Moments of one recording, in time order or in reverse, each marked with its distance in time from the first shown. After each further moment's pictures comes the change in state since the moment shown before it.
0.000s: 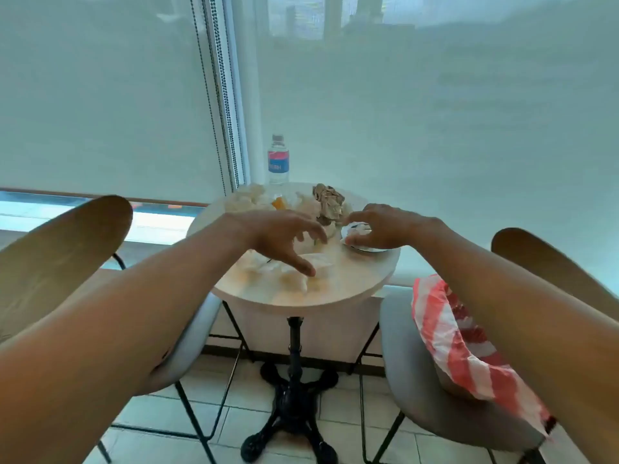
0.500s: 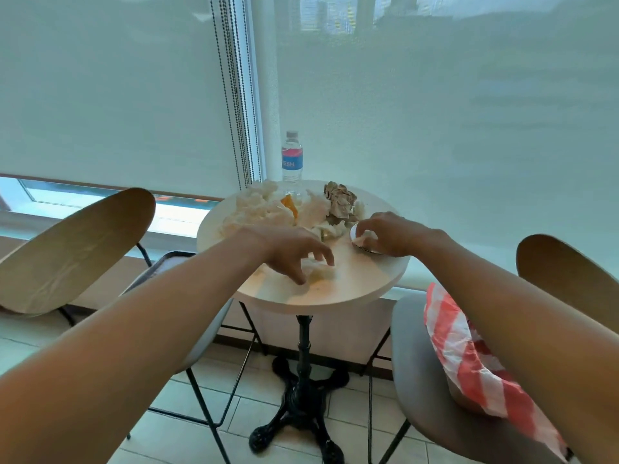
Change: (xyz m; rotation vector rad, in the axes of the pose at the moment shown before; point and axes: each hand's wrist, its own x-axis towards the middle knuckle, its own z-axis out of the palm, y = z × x) left_hand 0.011 0.016 0.022 0.029 -0.186 -0.130; right_hand 0.020 0.019 0.025 0.003 -0.017 -0.084
